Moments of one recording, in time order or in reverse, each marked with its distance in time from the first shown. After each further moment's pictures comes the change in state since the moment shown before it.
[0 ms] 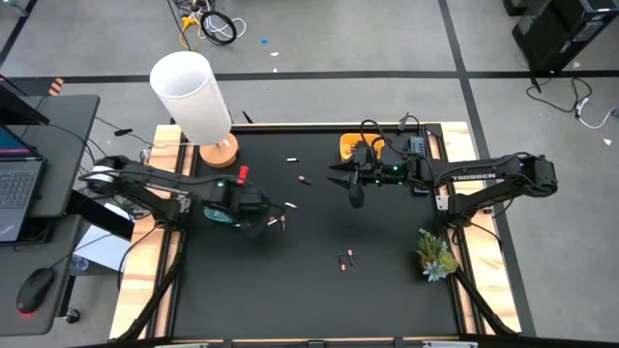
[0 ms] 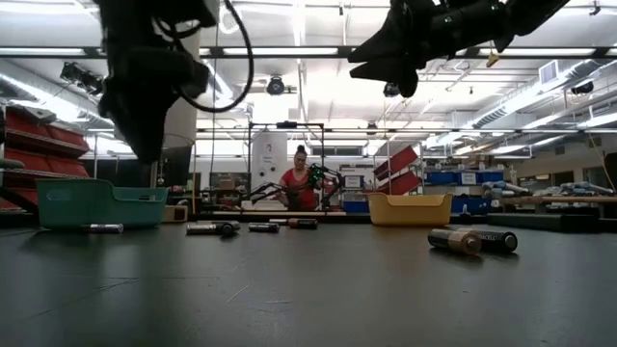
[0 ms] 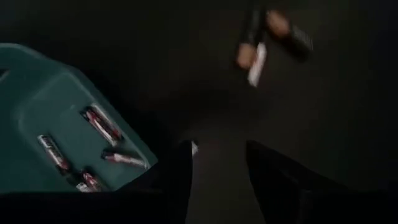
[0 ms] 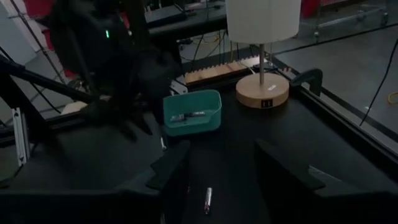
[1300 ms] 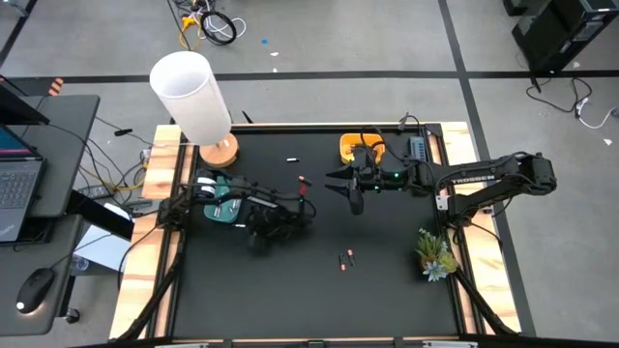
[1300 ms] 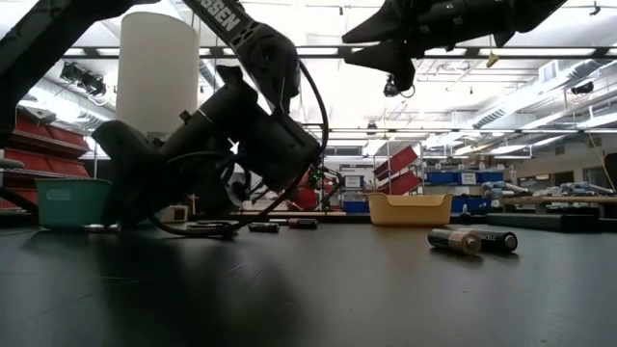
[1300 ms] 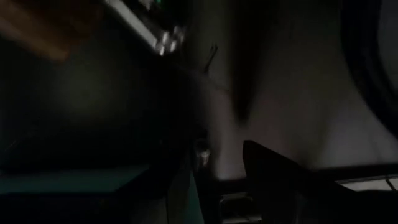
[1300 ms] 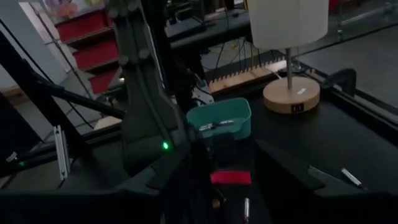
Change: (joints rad) left arm 0.068 0.854 0.505 -0.547 0.189 0.872; right arm 0.069 0.015 0.000 0.071 0.000 0.106
